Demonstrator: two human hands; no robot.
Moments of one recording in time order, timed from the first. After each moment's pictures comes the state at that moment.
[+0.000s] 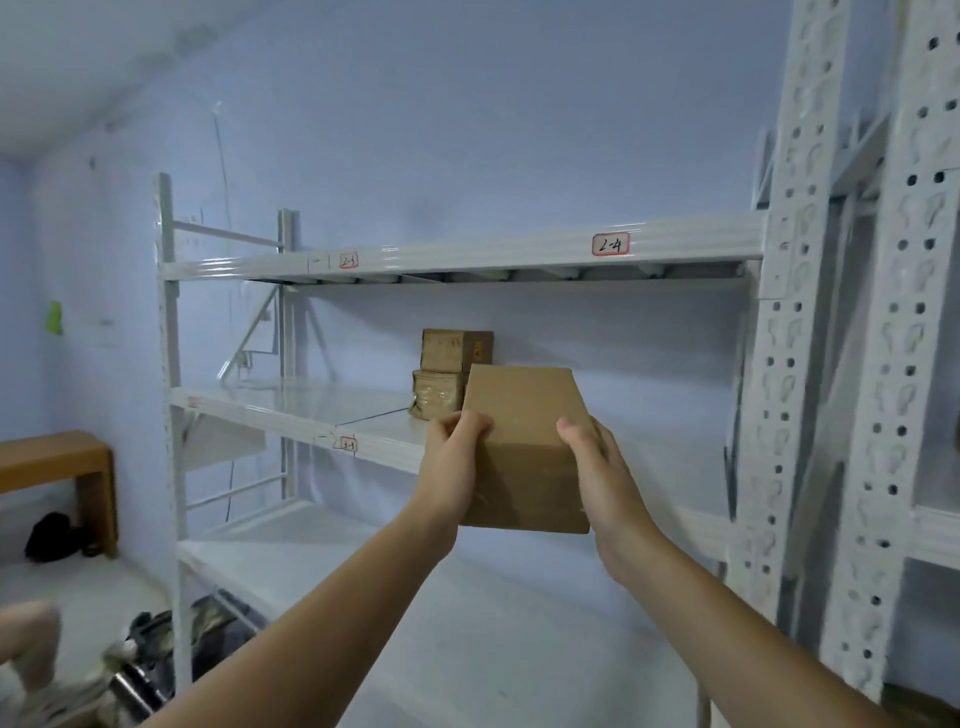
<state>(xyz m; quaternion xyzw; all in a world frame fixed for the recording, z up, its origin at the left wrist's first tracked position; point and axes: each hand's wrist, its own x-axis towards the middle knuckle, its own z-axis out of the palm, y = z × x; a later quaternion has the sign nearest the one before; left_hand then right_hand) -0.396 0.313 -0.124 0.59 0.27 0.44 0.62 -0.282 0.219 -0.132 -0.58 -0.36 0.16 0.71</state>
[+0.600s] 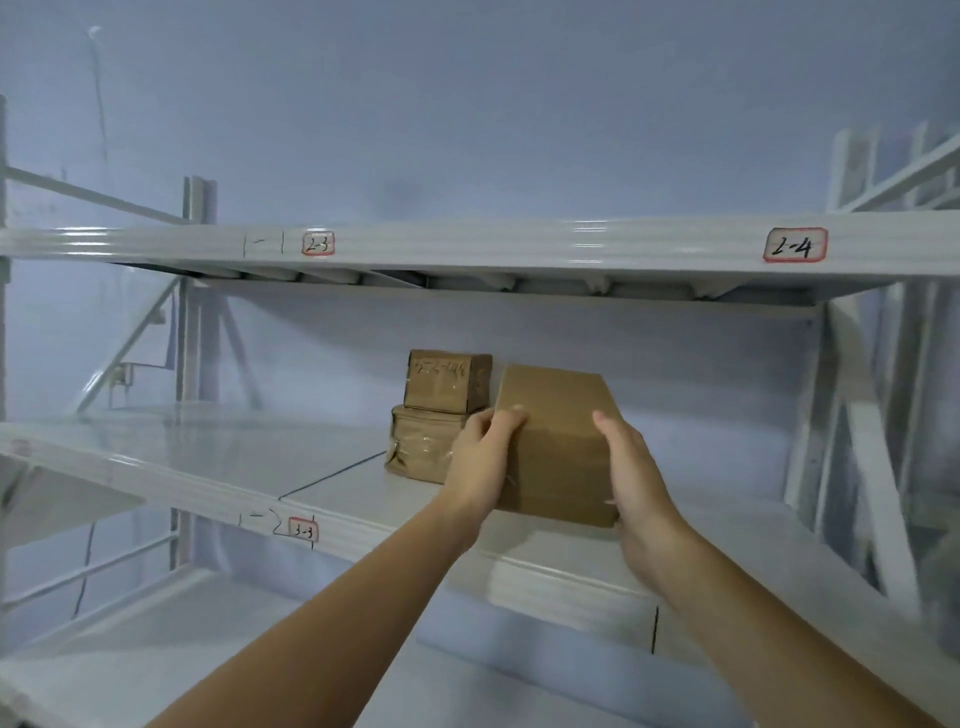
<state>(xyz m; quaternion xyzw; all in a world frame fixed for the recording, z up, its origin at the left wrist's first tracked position) -0.289 0.559 -0.103 0.65 0.16 0.38 0.64 -0.184 0.443 -0.108 -0.62 -0.27 0.09 0.73</state>
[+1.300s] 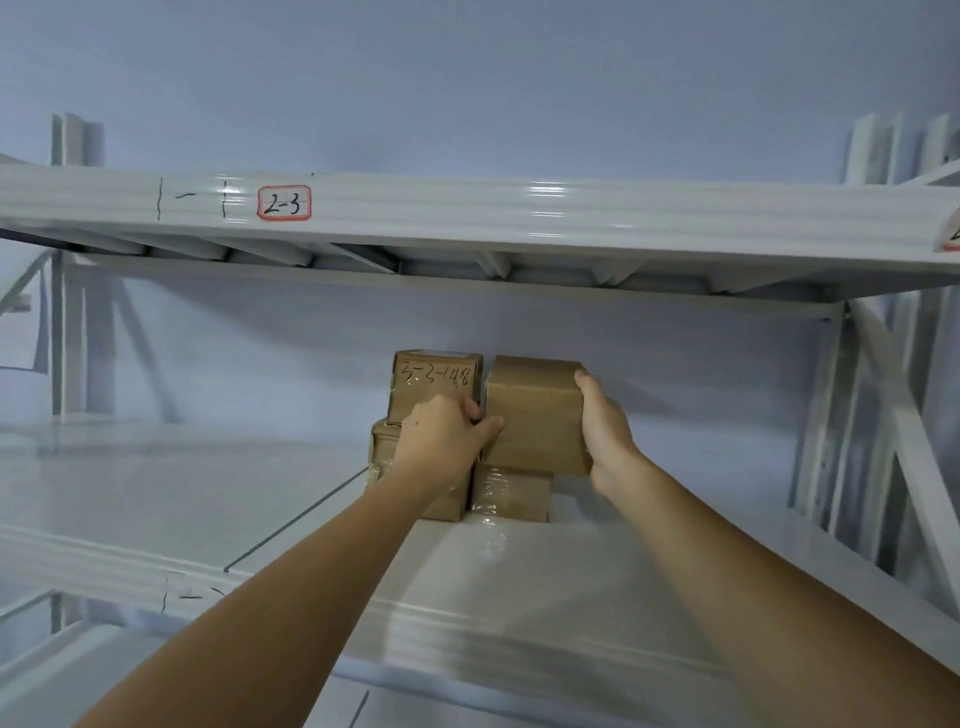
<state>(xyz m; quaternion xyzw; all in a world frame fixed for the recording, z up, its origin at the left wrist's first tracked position) -0.218 0.725 -0.084 0.85 0.18 0.39 0.31 -0.078 0.587 -0.075 -0.65 -0.17 0.08 0.74</state>
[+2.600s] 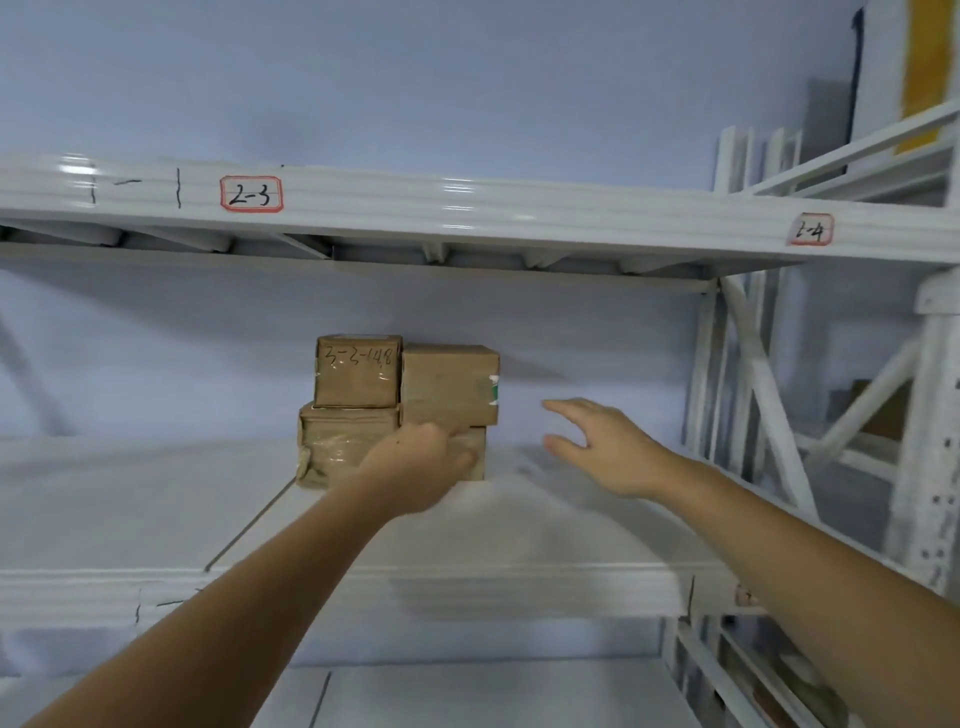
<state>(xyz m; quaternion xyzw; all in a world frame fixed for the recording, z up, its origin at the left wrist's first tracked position) -0.281 0.709 -0.092 0.97 0.04 0.18 0.12 -0.161 0.486 -0.087 -0.89 -0.38 -0.16 0.21</state>
